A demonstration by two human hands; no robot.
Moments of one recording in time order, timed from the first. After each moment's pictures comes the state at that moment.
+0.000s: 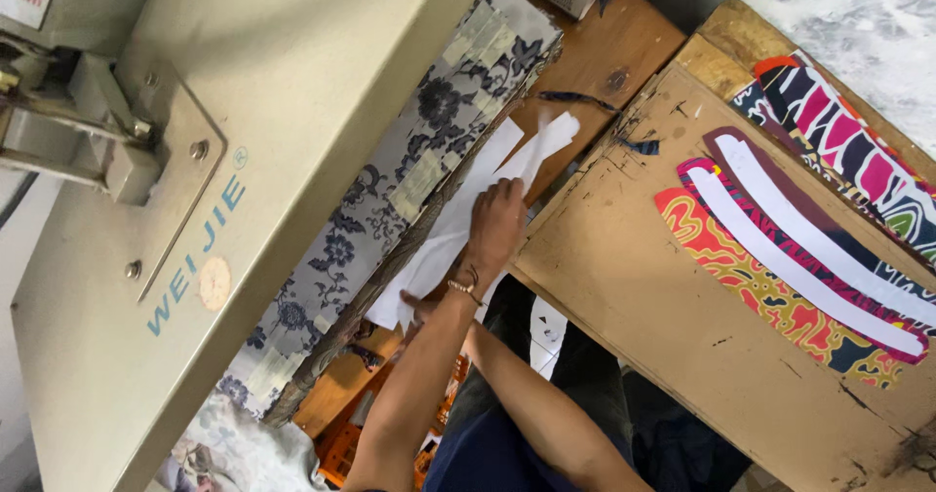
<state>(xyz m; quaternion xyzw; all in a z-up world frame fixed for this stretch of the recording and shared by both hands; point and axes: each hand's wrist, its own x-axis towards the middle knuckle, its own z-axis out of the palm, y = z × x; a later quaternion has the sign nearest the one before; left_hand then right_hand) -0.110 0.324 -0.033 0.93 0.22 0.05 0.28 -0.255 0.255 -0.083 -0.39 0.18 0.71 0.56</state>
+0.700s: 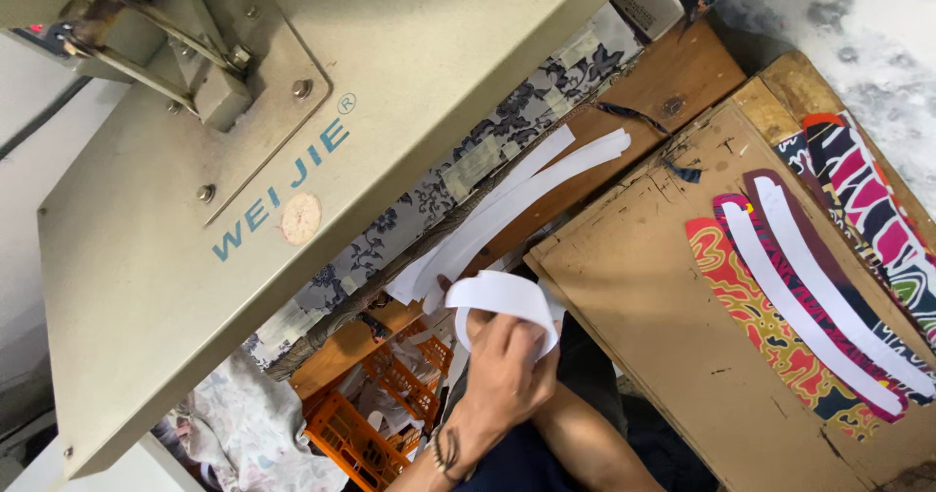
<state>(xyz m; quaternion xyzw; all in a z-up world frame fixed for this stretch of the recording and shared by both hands) -0.239 0.262 0.208 0.85 0.26 0.30 0.35 -0.252 0.222 -0.096 -0.62 0.08 0.68 0.38</state>
